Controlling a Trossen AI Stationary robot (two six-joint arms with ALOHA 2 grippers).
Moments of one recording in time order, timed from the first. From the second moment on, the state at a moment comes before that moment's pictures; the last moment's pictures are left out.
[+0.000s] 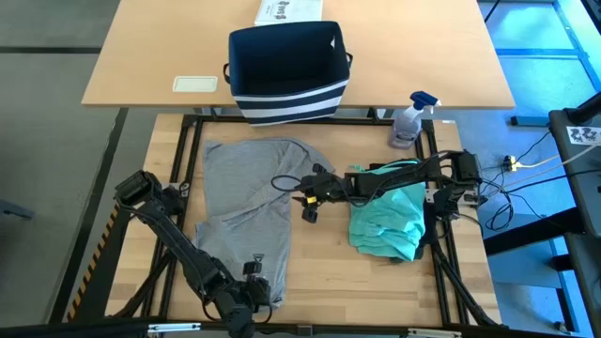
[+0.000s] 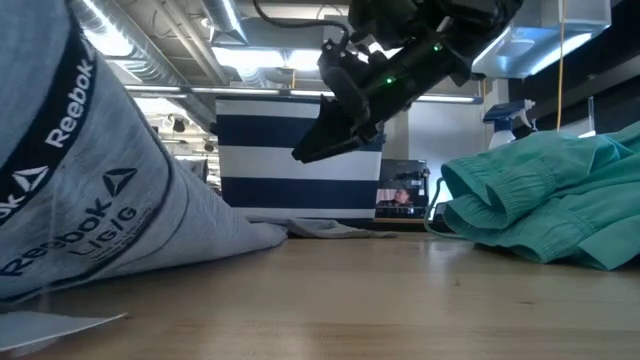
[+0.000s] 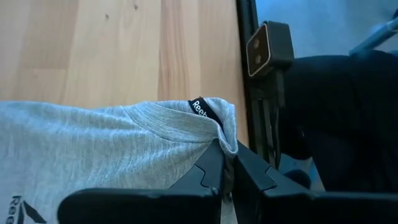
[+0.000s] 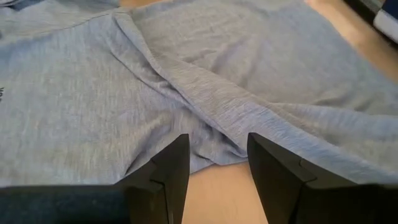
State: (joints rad) left arm -0.80 1.82 1.31 -0.46 -0.33 -0.75; right arm 0.03 1.80 1.05 0.15 0.17 0.09
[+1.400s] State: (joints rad) left arm -0.76 1.82 1.31 -0.40 -0.11 -0.72; right arm 0.00 1.89 1.05 0.13 0.15 0.08
